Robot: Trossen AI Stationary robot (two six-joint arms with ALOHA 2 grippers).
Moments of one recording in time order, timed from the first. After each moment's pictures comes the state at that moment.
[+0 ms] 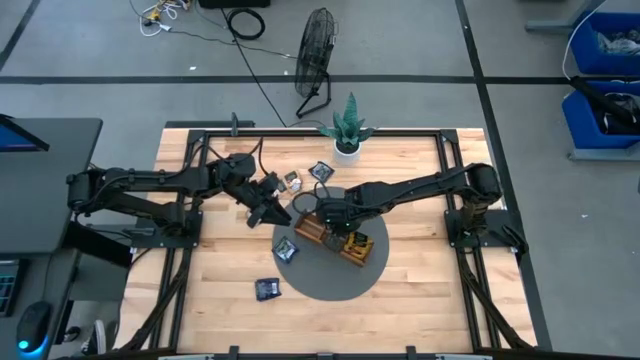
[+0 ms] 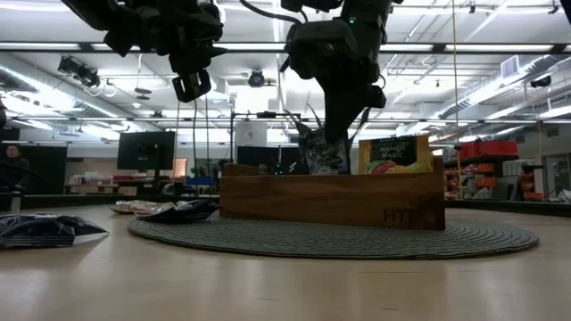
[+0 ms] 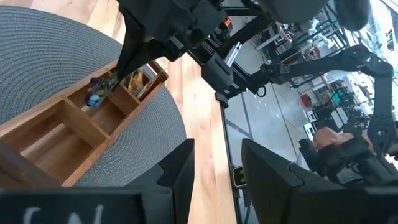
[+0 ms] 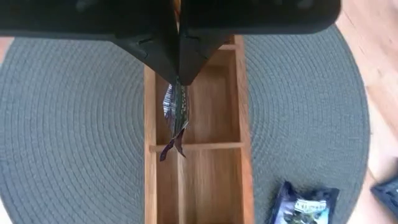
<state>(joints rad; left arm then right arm) 0.22 1.16 0.68 0.09 0.65 -0.59 0.08 1.89 1.52 -0.91 0.03 0.59</state>
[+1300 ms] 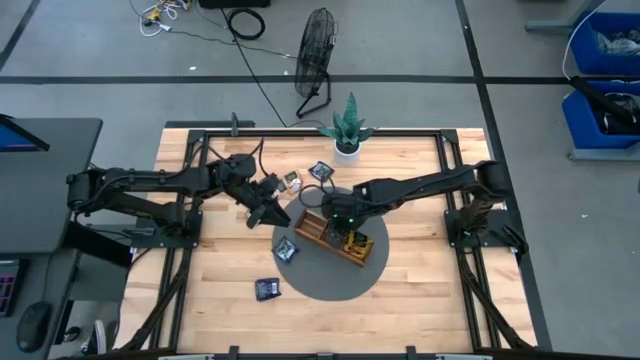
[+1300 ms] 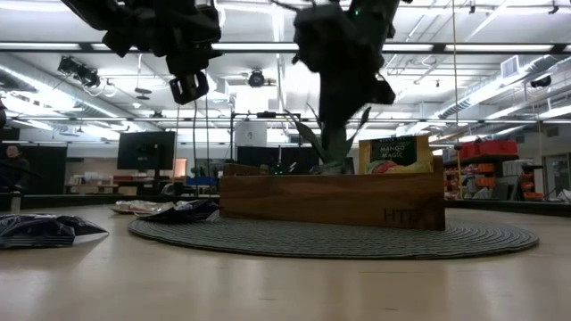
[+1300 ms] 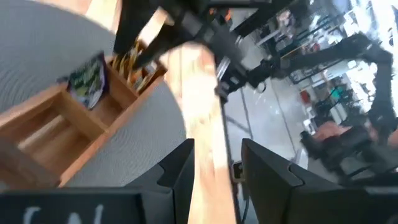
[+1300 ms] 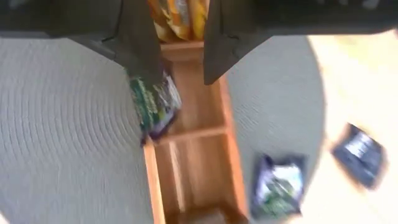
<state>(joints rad) 0.21 1.16 0.68 0.05 0.66 -0.58 0.07 1.80 1.44 -0.81 0.00 0.73</state>
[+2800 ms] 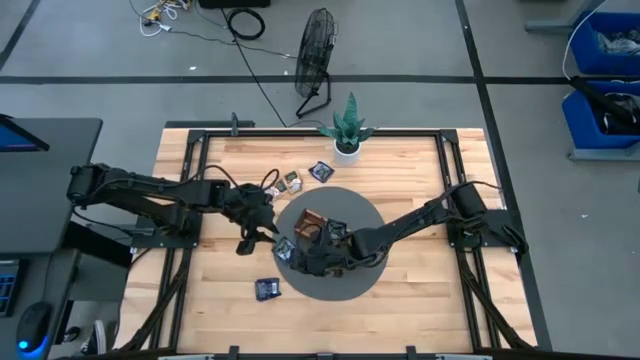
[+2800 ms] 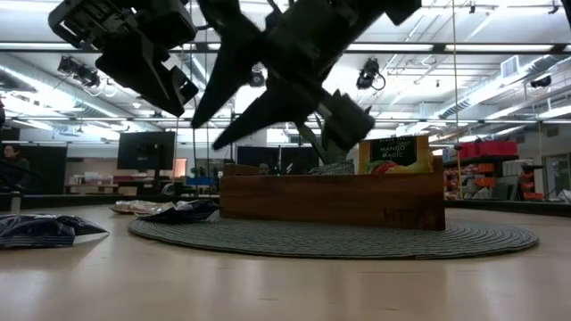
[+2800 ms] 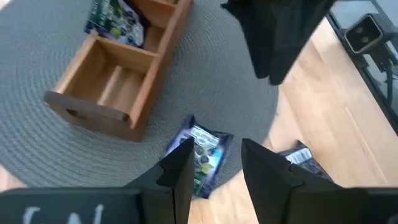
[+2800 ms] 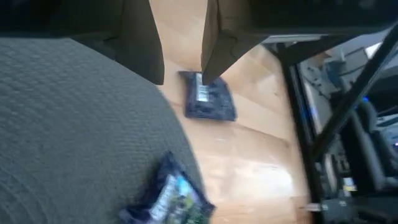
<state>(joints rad) -0.01 1.16 0.68 -0.30 0.27 0.06 0.32 2.06 1.44 -0.16 0.14 1.82</state>
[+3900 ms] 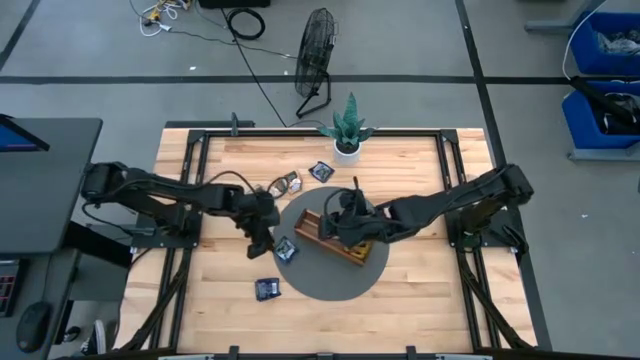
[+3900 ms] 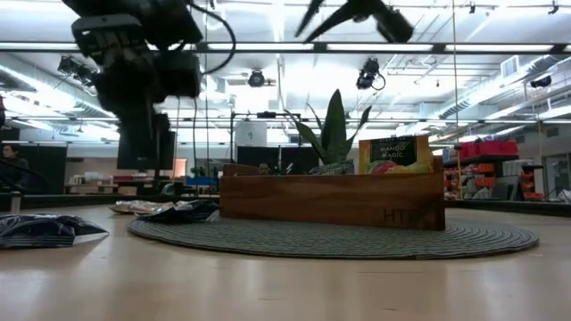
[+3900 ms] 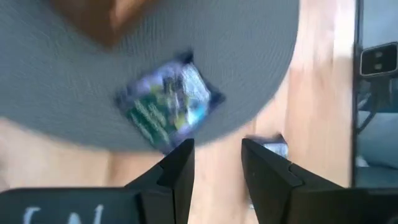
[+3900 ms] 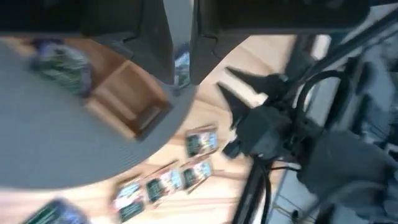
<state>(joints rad) -0.01 1.33 0.68 -0.34 0.36 -0.37 0.28 1.66 1.44 -0.61 0.53 1.43</state>
